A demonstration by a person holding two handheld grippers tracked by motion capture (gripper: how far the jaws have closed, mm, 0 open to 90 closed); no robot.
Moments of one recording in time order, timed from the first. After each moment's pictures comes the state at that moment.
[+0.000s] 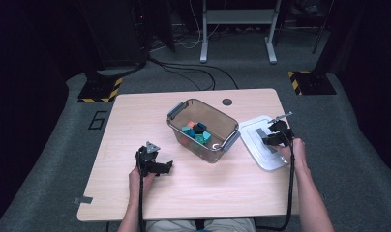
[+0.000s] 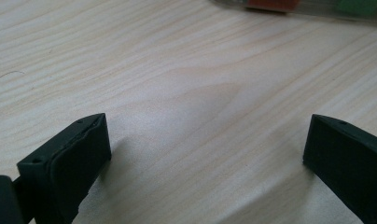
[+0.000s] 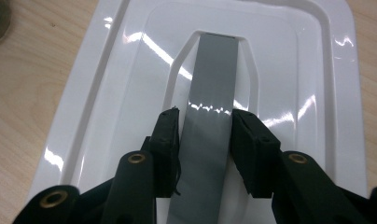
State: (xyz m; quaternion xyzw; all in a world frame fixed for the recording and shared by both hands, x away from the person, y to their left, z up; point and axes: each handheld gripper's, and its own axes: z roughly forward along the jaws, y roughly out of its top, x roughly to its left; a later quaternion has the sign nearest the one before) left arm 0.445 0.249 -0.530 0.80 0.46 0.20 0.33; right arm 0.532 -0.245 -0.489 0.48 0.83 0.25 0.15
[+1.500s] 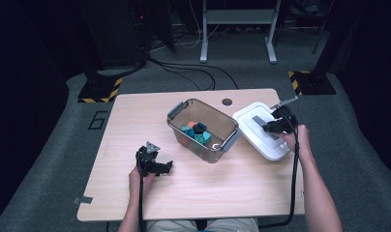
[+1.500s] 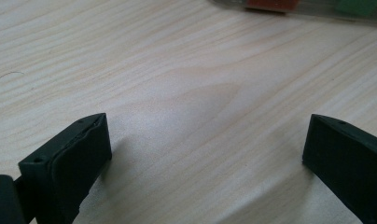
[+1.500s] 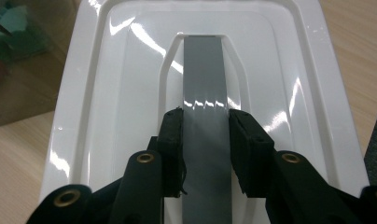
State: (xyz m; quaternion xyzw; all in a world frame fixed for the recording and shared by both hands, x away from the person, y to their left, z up) left arm 0.445 0.249 -0.529 0.80 0.46 0.20 0.33; right arm 0.534 -0.238 -0.417 0.46 0.83 0.28 0.15
